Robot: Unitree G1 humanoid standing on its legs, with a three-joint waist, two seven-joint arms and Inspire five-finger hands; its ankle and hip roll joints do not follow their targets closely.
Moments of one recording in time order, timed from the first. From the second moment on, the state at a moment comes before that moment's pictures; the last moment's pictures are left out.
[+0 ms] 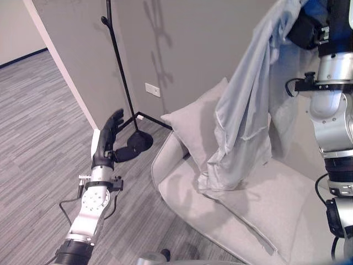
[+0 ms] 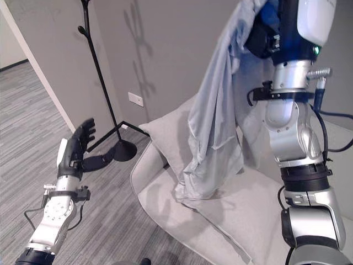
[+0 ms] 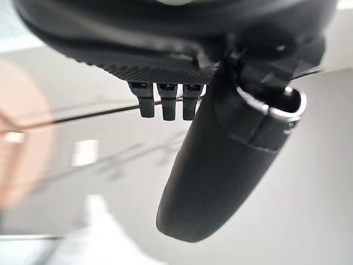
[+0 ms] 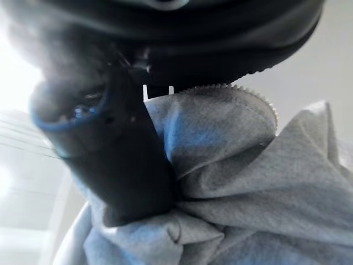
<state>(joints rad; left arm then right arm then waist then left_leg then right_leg) -0.02 0.41 -0.07 -0.04 -0.16 -0.22 0.25 -0.85 -0.80 0.15 0.06 -0.42 -0.05 -0.45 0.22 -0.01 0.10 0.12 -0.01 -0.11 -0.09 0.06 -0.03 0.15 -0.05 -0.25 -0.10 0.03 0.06</state>
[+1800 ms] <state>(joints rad) 0.13 0.28 0.27 -0.08 -0.19 -0.24 0.47 -0.08 -0.45 0.15 -0.33 0.33 -0.19 0.02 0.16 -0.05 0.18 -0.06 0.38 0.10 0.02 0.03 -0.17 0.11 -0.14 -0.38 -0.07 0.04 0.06</state>
